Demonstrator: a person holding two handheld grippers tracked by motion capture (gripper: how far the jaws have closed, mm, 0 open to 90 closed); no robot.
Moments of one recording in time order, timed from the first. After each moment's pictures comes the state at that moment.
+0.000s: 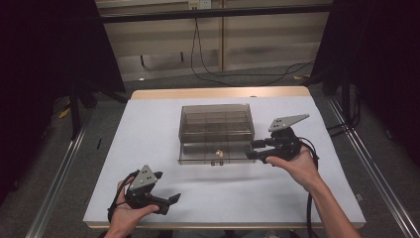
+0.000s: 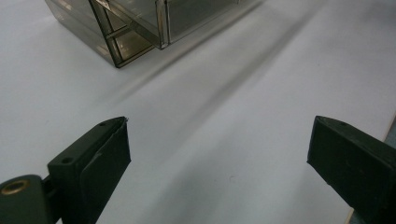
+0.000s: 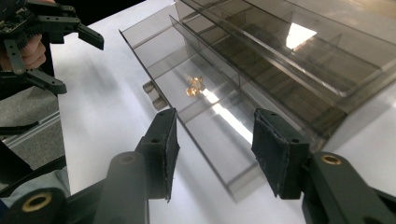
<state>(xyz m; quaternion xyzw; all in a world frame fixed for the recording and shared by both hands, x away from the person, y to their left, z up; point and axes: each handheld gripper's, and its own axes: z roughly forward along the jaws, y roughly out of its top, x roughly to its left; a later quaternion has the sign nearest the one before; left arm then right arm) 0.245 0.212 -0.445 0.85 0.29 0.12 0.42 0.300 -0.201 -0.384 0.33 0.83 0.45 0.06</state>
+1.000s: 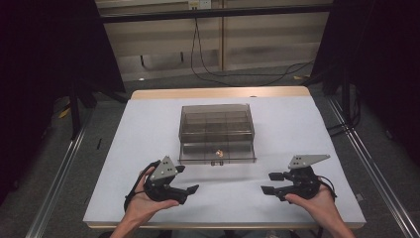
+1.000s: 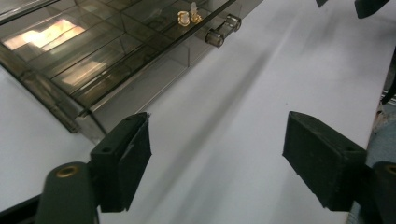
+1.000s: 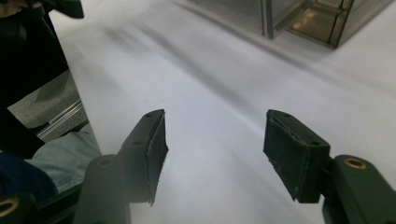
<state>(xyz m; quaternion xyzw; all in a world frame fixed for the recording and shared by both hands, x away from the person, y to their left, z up) 0.259 0.162 -0.425 0.86 0.23 0.11 0.44 0.225 -0.235 -0.443 0.38 0.81 0.44 0.03</state>
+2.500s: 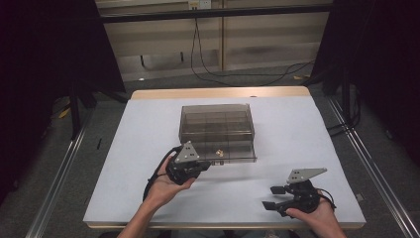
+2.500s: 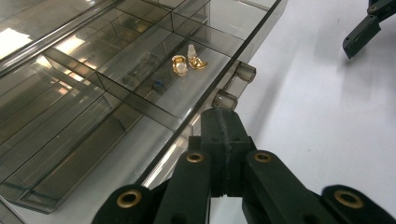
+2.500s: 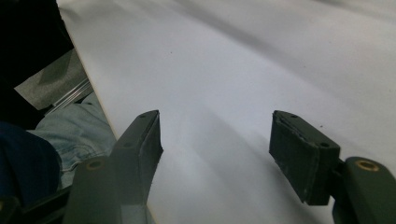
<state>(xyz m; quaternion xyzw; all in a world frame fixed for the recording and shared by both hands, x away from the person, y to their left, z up) 0.295 0.114 -0.427 0.87 0.21 0.10 0.43 0.204 -0.234 -0.469 0.38 0.82 0.42 0.01</state>
